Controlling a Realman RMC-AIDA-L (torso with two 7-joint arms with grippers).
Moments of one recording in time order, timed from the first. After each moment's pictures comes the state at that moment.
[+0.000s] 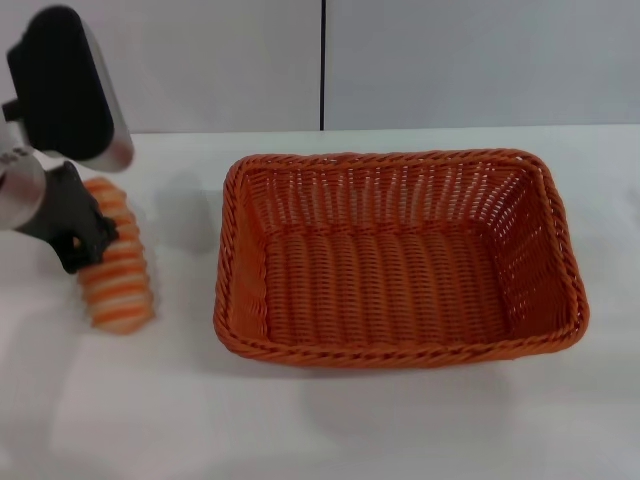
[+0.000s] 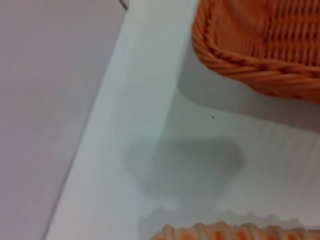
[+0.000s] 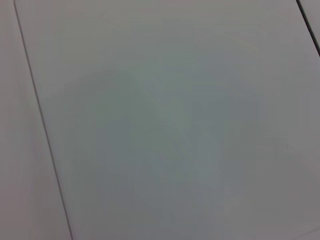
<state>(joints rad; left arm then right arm) -0.39 -2.07 1.44 1.60 2.80 1.50 -2.07 0.14 2.06 -0.71 -0.53 1.99 1.54 -2.06</state>
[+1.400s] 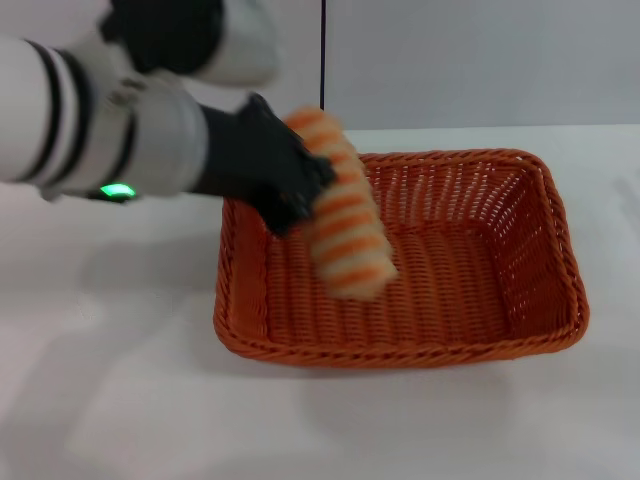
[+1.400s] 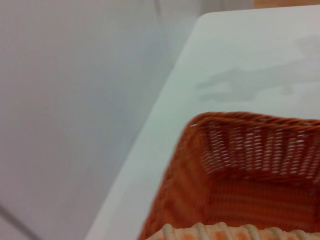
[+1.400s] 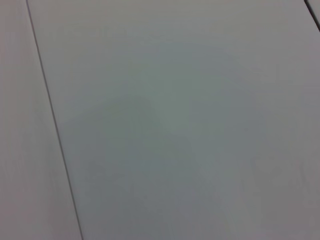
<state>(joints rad) -0.34 -2.07 1.65 1.92 2.43 1.39 -2.36 0.19 2.07 -0.68 -0.51 2.01 1.59 -2.07</state>
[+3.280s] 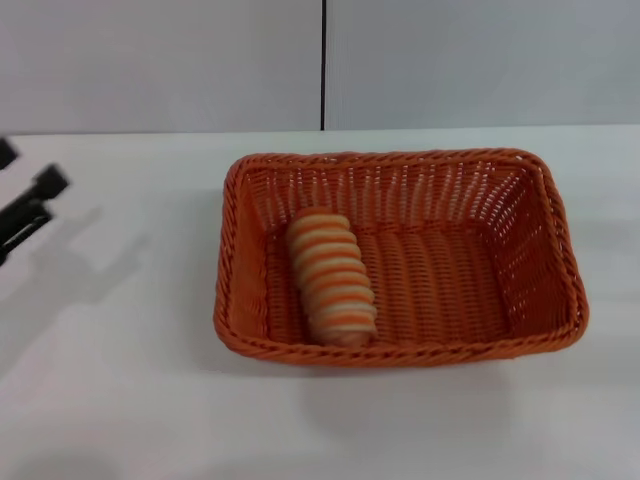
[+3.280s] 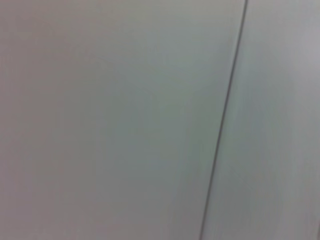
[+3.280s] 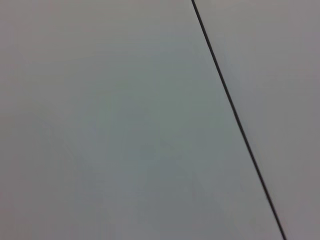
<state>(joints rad) 0.03 -2.06 1.11 0.90 1.16 1.36 -1.21 0.22 2.07 -0.50 -0.44 2.00 1.48 -2.15</state>
